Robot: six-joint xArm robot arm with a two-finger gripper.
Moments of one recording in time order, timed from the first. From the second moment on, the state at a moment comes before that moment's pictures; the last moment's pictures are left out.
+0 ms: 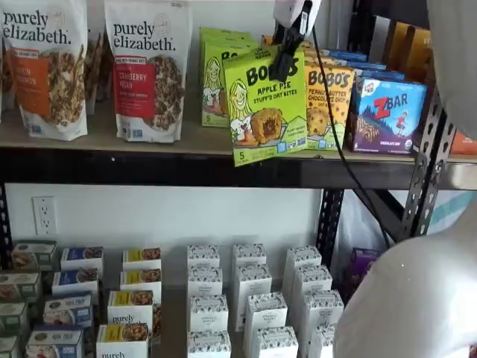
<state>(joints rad) 0.17 -0.34 -1.51 0.25 1.75 -1.33</state>
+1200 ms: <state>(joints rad) 0.08 -0.54 -1.27 0.29 1.76 -1.42</state>
